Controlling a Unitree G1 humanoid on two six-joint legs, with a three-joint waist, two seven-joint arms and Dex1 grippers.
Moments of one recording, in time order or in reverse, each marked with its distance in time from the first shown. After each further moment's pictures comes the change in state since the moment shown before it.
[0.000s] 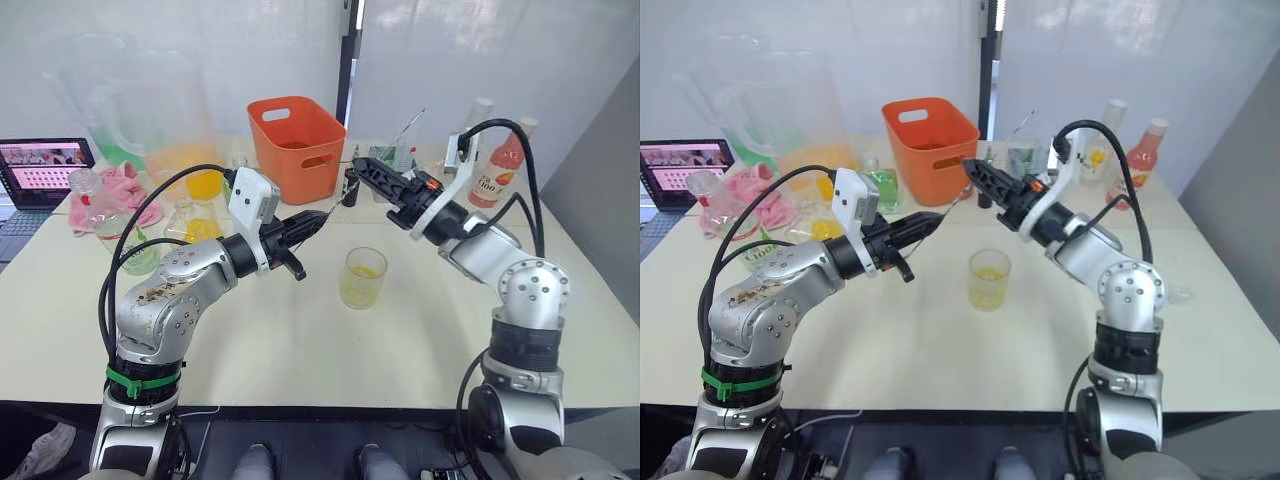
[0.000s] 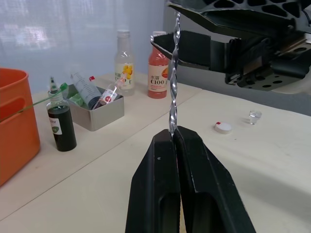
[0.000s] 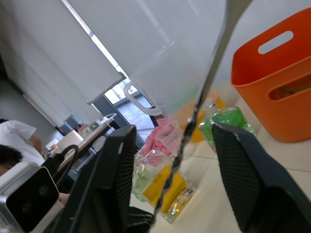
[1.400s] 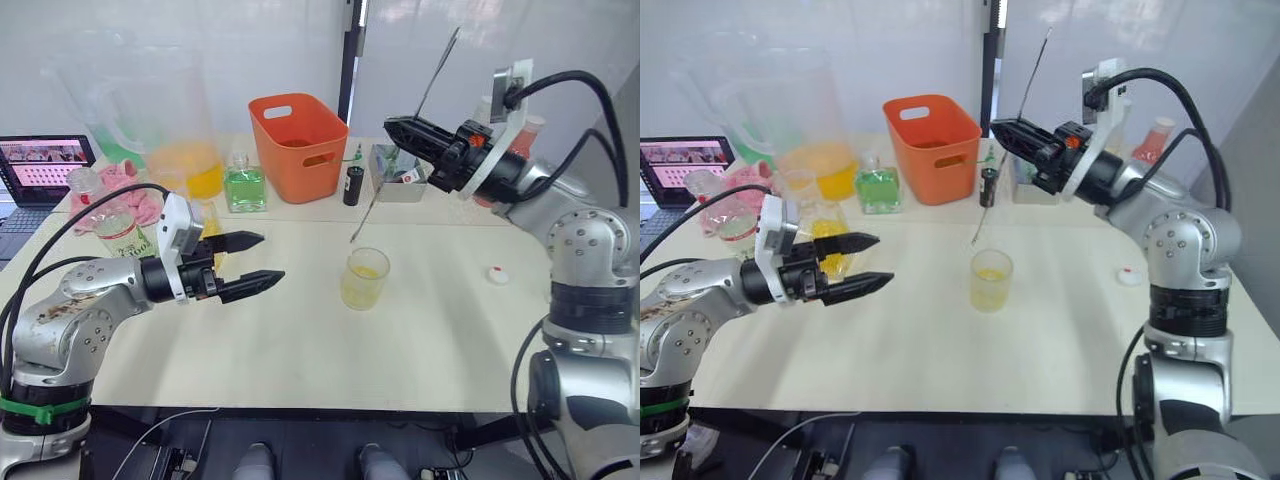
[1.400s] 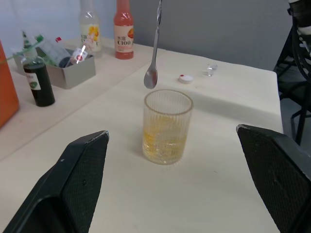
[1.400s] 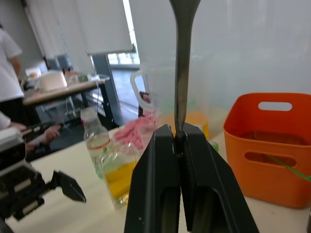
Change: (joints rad) left arm 0.224 0.360 0.169 0.022 -0.178 -0.036 -0.412; right arm -0.146 -0.400 0.138 0.085 -0.277 -0.103 0.562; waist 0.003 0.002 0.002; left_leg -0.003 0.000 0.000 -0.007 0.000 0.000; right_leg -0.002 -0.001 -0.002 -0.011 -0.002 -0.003
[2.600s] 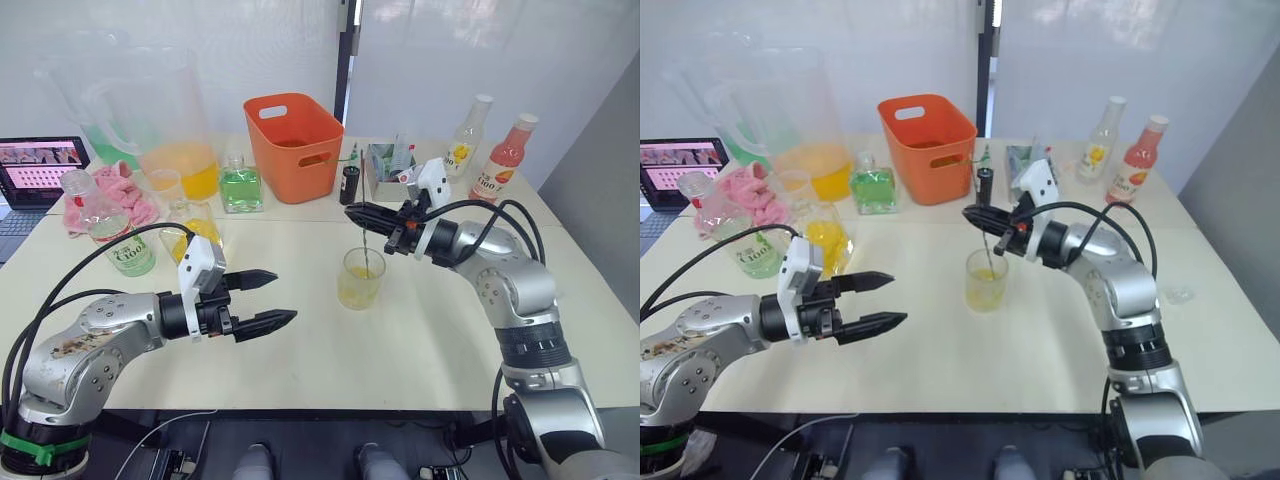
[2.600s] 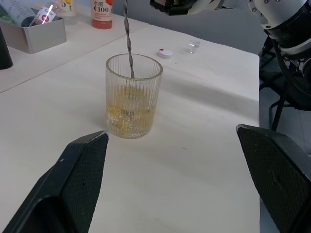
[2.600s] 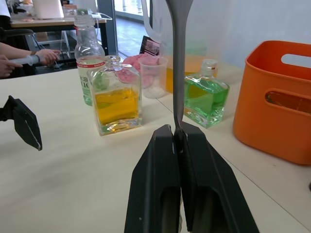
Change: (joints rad) left arm 0.143 -0.016 -0.040 -0.137 -0.021 0.019 0.087; right arm 0.204 0.190 0.165 0.047 -0.419 -0.321 0.190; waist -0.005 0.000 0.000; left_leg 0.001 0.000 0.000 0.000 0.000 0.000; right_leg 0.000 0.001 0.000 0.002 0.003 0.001
